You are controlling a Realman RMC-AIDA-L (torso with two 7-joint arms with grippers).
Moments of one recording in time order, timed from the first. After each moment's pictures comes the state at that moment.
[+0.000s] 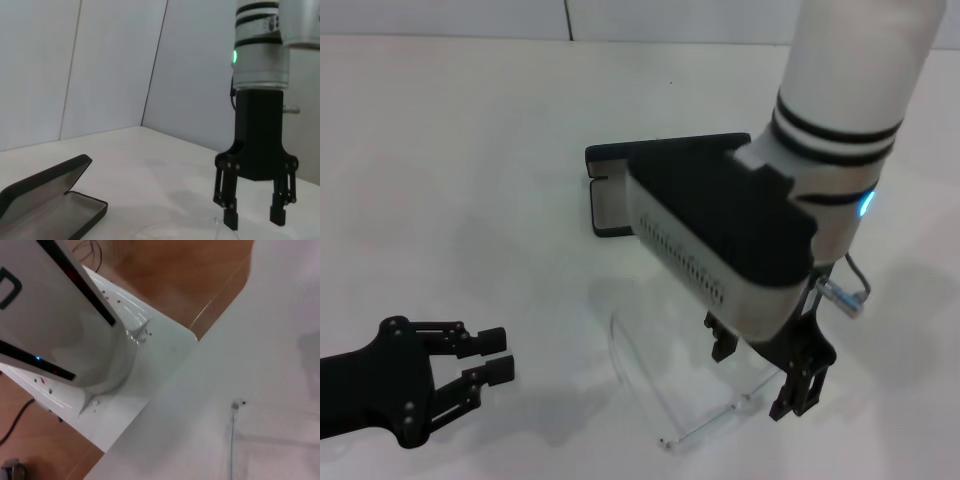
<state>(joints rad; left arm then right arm) -0.12 -2.06 0.84 0.83 1.78 1.84 -1.22 1.13 2.03 -1.88 -1.17 -2.17 -1.80 1.89</state>
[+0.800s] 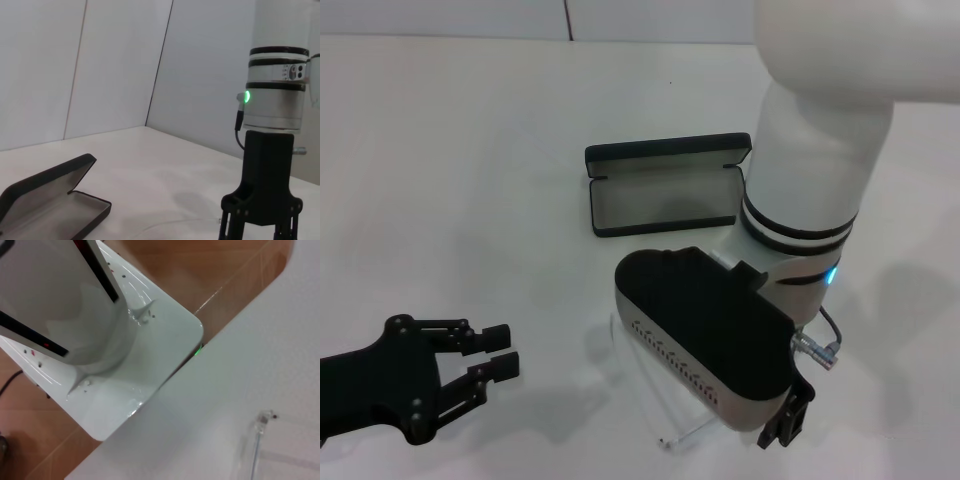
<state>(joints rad) -0.11 -2.07 0.84 0.82 1.78 1.82 -1.21 1.11 2.03 -2.13 -1.16 -2.13 -1.60 1.87</state>
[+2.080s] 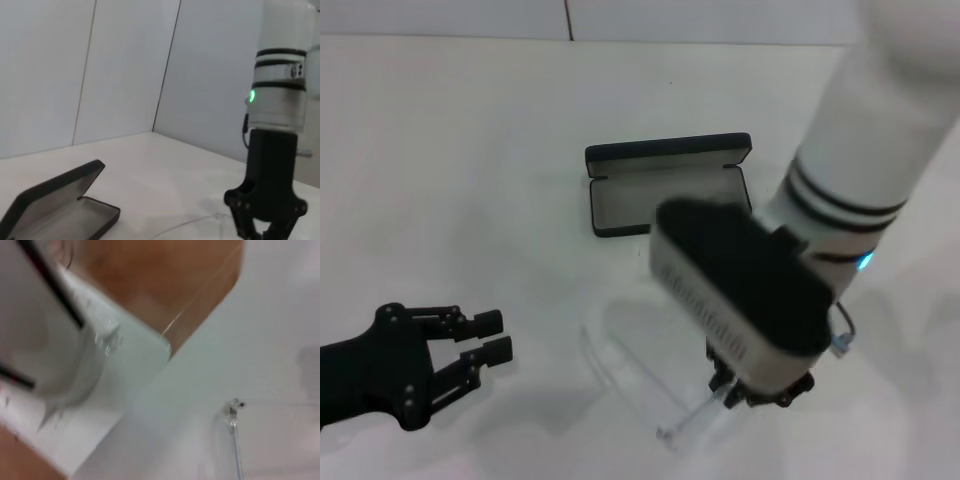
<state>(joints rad) -0.12 -2.07 0.81 0.82 1.77 1.82 -1.21 0.96 2.03 -1.97 -1.29 -2.21 -1.64 1.87</state>
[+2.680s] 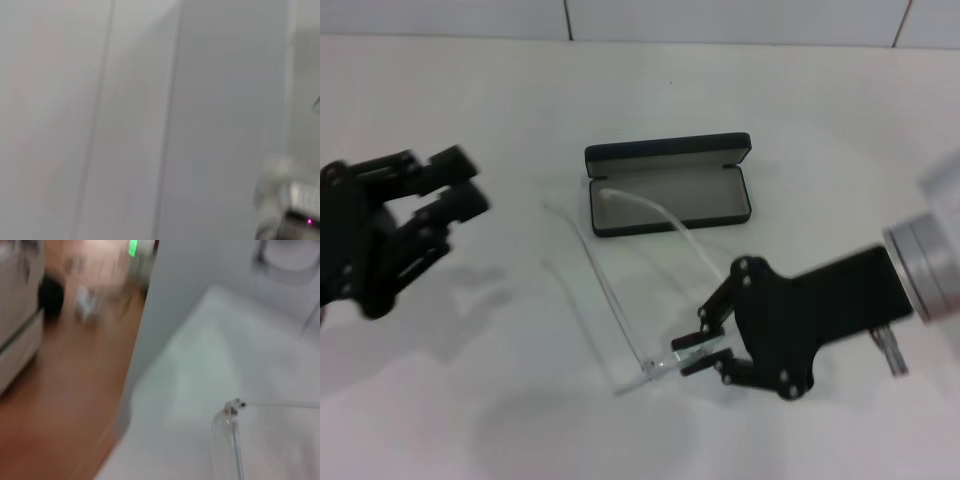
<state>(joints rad) -0.18 -2.09 0.81 0.79 1.38 1.99 -1.21 0.42 2.03 -1.55 -1.36 -1.82 -1.54 1.27</state>
